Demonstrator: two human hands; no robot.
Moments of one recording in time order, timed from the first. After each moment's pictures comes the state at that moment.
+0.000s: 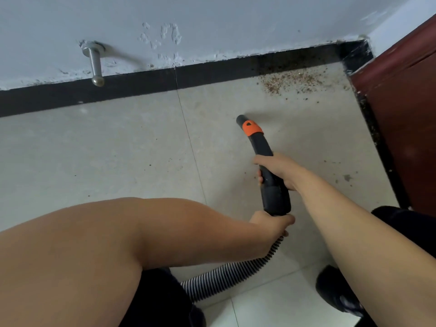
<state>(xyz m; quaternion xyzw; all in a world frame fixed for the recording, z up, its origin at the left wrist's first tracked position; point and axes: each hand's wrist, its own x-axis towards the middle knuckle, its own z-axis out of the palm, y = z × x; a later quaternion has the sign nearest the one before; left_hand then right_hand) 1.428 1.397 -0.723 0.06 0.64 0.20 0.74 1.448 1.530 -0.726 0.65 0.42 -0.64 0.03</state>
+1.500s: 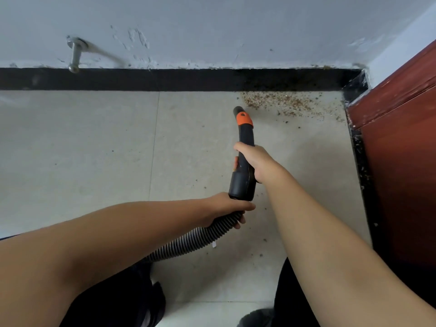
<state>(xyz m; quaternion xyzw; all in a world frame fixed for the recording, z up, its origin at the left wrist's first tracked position) 1.486 1.500 -0.753 0.14 0.64 0.21 0.73 1.523 1.638 -0.760 0.58 0.36 -0.73 -0.01</state>
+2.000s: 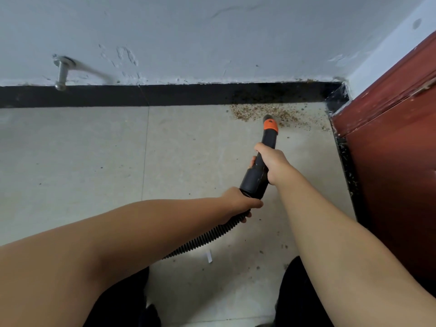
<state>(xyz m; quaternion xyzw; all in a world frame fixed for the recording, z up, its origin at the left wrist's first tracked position) 1.501 1.549 -0.745 0.18 0.70 0.23 0.65 1.545 1.683 -0.754 0.66 0.31 -0.67 -0.11</state>
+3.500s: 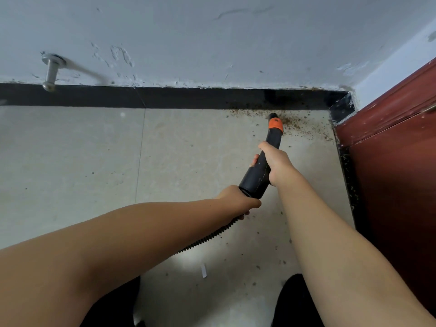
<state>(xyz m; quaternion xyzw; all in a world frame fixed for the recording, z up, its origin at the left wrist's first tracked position) 1.487 1.577 -0.756 0.18 0.73 0.23 0.61 1.533 1.710 -0.758 0.66 0.31 -0.67 -0.12</state>
